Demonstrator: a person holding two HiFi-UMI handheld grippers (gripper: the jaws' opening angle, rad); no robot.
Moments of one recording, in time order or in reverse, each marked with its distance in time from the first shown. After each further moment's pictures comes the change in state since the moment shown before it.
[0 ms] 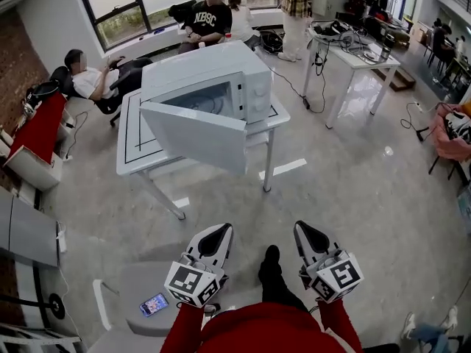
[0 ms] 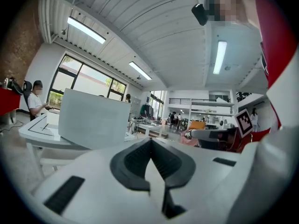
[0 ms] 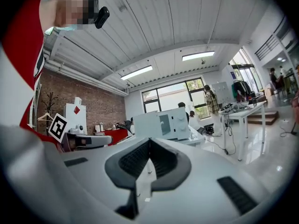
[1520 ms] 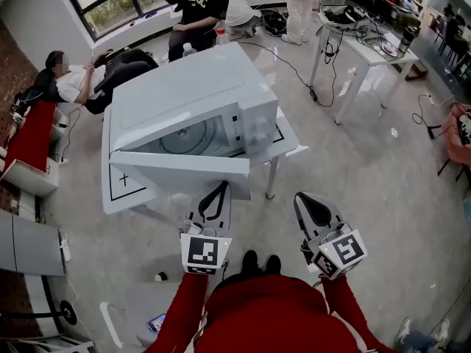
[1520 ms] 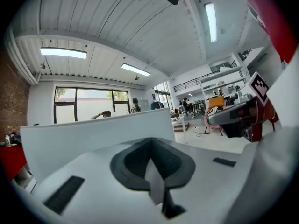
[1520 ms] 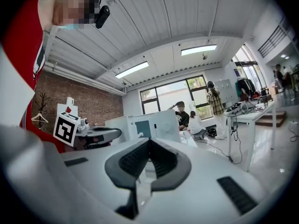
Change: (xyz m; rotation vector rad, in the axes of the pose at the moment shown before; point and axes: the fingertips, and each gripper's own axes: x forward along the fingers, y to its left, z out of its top) left arm 0.207 0.143 0.079 0.362 0.032 0.188; right arm 0.183 -0.135 0.057 -0.002 0.014 0.022
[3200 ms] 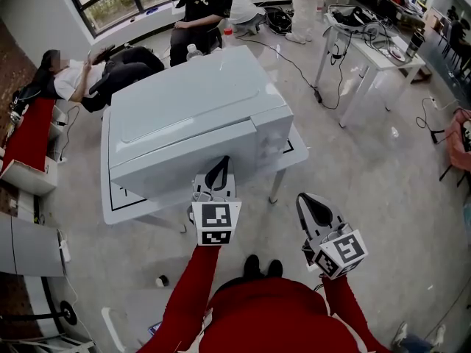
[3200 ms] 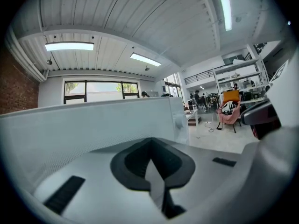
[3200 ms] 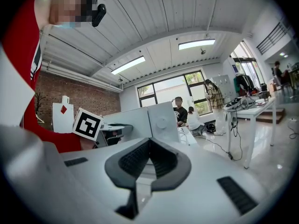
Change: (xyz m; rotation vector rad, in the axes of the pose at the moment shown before) left arm 0.089 0.069 -0.021 -0.051 0.110 0.120; right arm 0.048 -0.019 -0.005 0.018 0.047 -0.022
